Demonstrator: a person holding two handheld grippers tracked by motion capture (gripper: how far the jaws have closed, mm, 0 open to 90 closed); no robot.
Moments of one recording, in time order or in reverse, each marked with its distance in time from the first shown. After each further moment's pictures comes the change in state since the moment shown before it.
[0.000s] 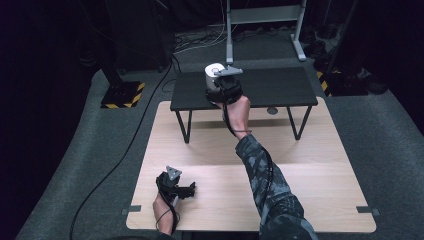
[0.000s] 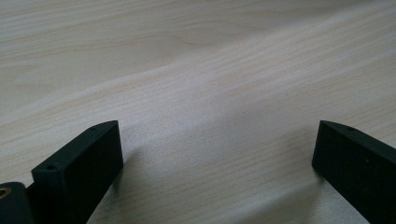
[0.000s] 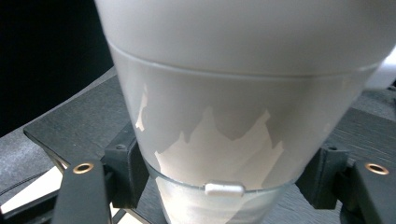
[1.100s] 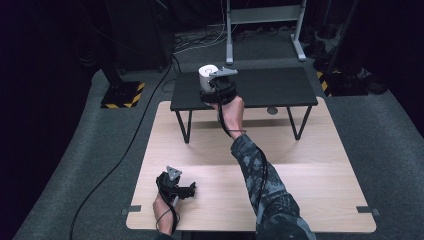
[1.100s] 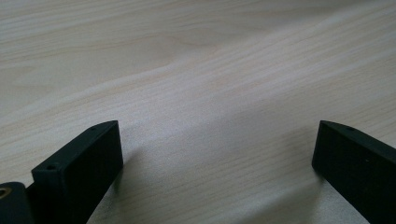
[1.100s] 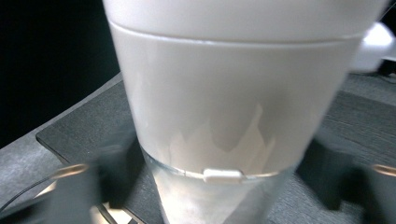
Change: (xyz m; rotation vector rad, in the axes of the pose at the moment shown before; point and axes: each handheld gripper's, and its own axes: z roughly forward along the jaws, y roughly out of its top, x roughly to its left) left arm -0.001 -0.001 0.000 -0.004 0.001 0.003; right arm 0.004 -0.004 0.012 0.003 0.015 0.023
